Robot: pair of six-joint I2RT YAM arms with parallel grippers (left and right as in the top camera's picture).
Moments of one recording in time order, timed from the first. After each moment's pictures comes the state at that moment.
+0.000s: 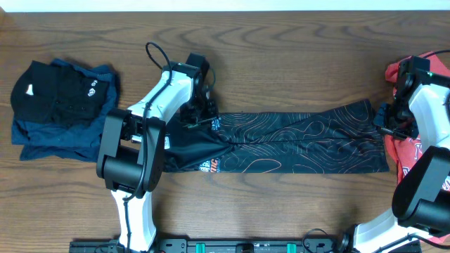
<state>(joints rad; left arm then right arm) -0.31 2.09 1.48 -1.06 0.32 -0.44 -0.29 1.79 1.34 -1.12 0.24 0.25</state>
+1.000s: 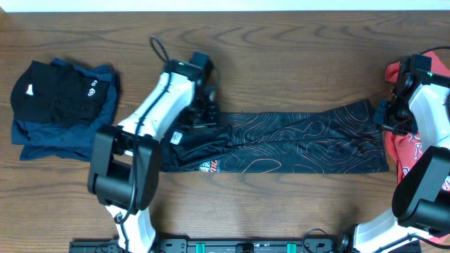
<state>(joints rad) -0.33 1.96 1.48 -1.17 0.26 -0.32 -0.29 1.79 1.34 -1.03 0.19 0.14</state>
